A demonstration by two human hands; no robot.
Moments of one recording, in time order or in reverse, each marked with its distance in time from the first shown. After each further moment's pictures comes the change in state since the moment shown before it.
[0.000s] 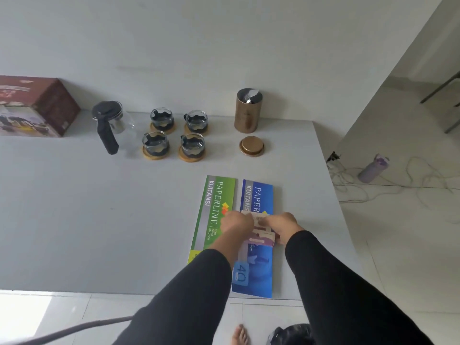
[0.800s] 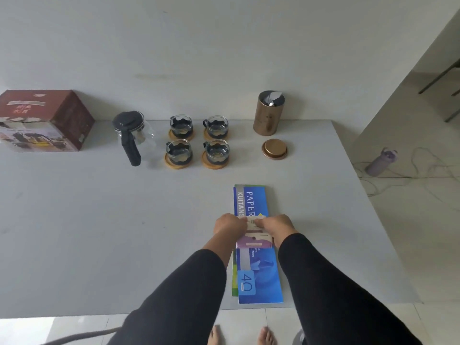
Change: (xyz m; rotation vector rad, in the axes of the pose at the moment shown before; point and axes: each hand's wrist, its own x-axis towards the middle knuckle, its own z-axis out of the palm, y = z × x) left_hand 0.056 -0.059 -0.086 0.115 -0.058 0.029; right_hand -0.012 -0.028 0.106 0.052 0.026 0.040
